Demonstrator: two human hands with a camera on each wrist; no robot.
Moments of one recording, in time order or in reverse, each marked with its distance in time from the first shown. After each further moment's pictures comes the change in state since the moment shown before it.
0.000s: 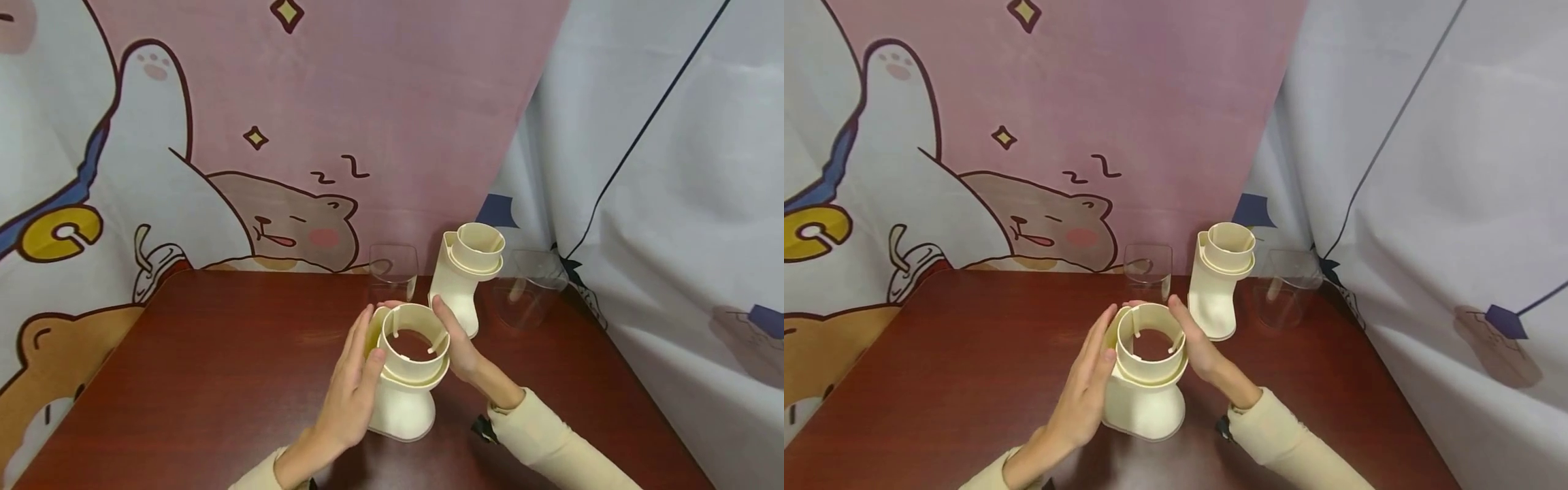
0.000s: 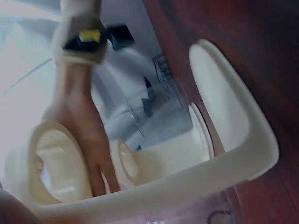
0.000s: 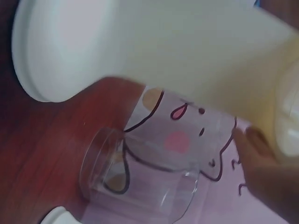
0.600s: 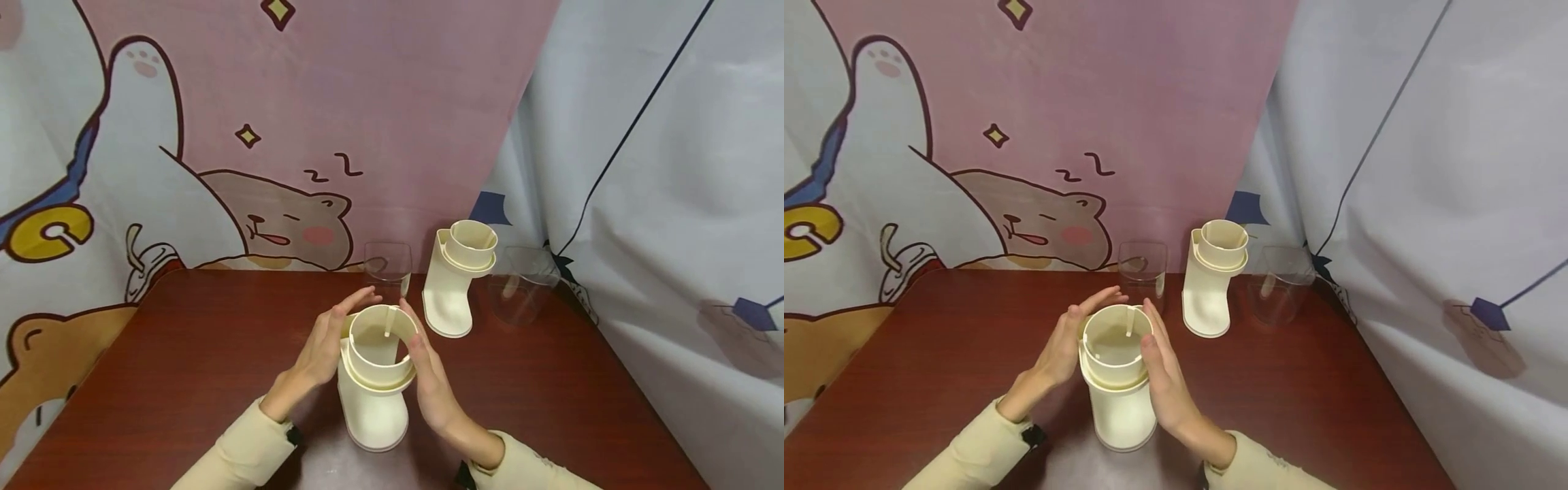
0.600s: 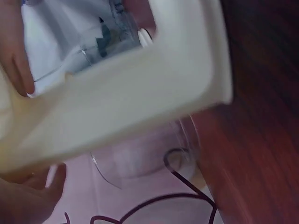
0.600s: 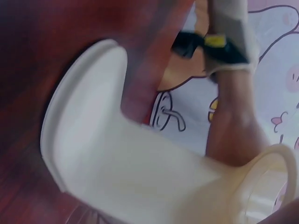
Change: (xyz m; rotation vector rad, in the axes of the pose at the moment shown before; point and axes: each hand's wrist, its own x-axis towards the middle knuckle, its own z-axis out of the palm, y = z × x) left_hand 0.051 -0.044 -0.029 -0.049 -0.129 0.162; right_hand -0.028 0.009 0.069 -0.304 0.497 -0.110
